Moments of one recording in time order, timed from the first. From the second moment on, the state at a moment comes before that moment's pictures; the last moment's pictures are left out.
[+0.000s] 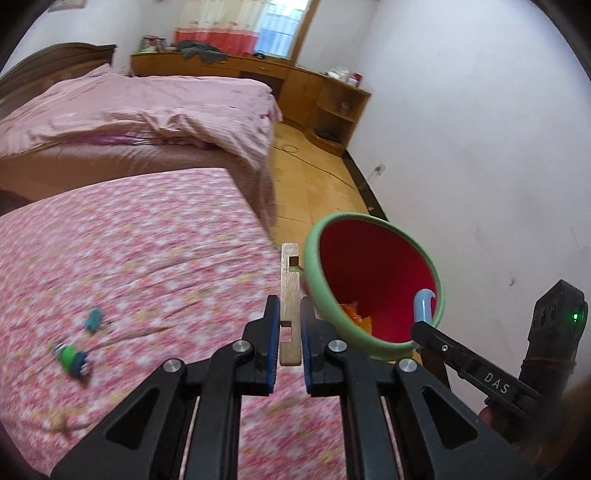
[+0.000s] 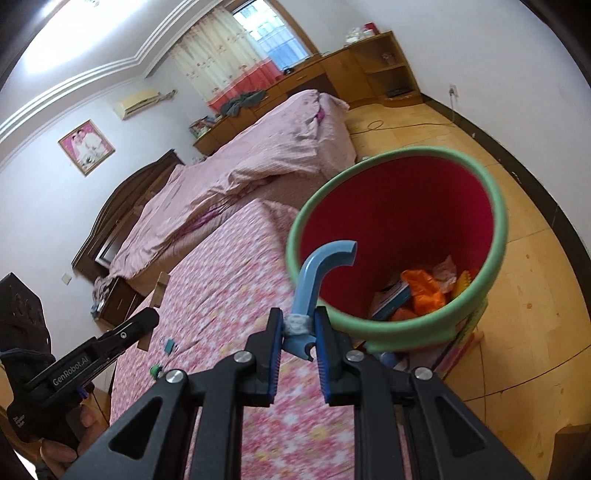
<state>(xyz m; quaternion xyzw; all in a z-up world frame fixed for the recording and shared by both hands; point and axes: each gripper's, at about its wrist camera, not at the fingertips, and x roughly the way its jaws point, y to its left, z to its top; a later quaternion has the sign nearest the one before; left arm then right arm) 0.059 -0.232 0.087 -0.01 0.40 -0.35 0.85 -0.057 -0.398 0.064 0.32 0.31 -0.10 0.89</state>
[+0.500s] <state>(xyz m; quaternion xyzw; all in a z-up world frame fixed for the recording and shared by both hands) 0.086 -0.344 0.054 0.04 0.42 -0.39 0.81 -0.048 -0.471 0.041 0.34 0.32 -0.14 0.88</state>
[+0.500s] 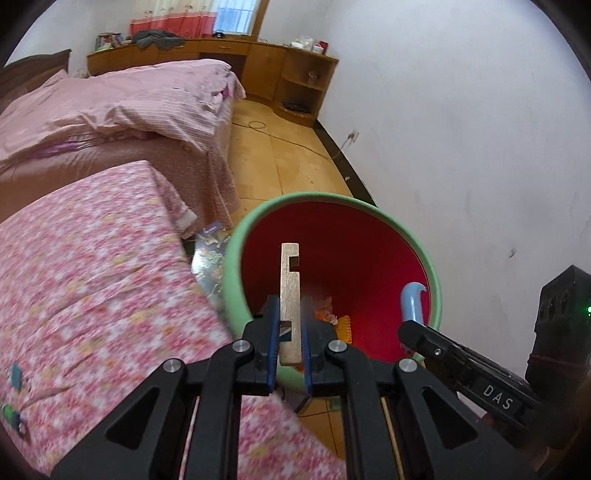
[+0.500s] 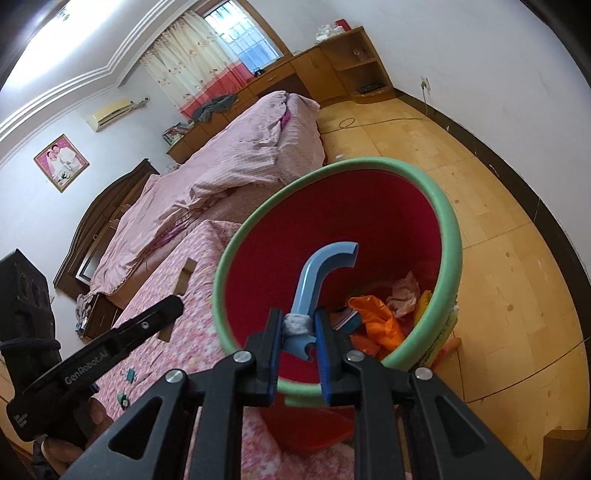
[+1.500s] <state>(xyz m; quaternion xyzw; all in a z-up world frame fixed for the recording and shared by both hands) 0.073 -0.255 0.069 -0.01 0.43 -0.31 0.85 -0.057 -0.449 0.058 0.35 0.30 -0.11 0.88</state>
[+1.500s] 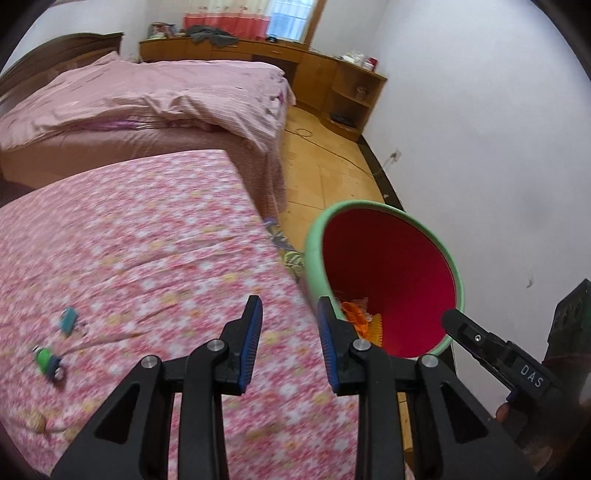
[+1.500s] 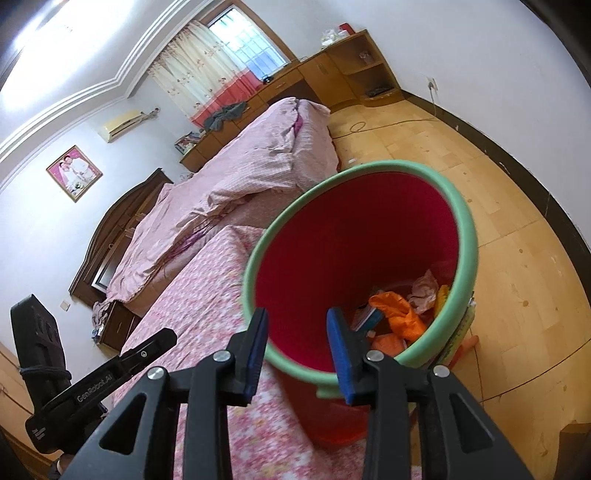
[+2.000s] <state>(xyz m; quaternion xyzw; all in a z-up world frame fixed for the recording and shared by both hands) 0.075 -0.151 0.072 -0.05 0.43 -0.21 0.88 -0.055 -0.383 0.070 0.32 0.31 -0.07 0.89</state>
